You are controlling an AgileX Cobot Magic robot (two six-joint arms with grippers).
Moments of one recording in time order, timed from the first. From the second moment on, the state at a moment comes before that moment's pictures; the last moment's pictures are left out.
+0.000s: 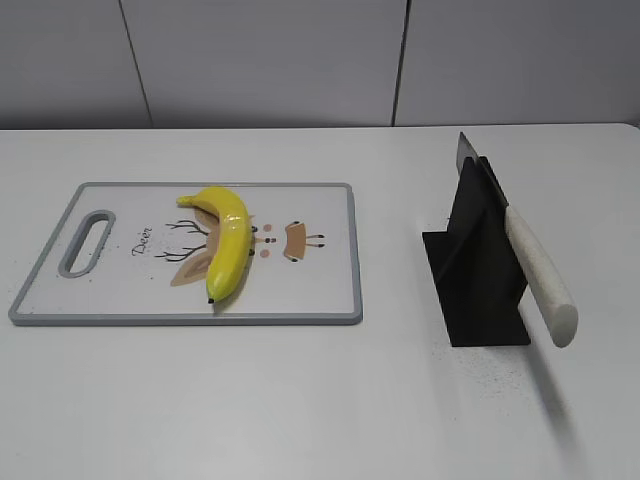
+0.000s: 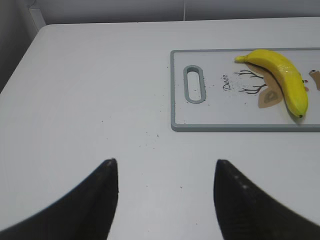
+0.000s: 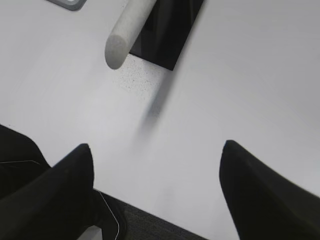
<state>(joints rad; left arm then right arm) -0.09 -0.01 -0.50 0.01 1.08 0.06 0.43 0.52 -0.55 0.01 0.96 0.01</state>
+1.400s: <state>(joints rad) -0.09 -0.01 -0.50 0.01 1.08 0.06 0.40 -0.01 -0.50 0.02 1.05 0.01</state>
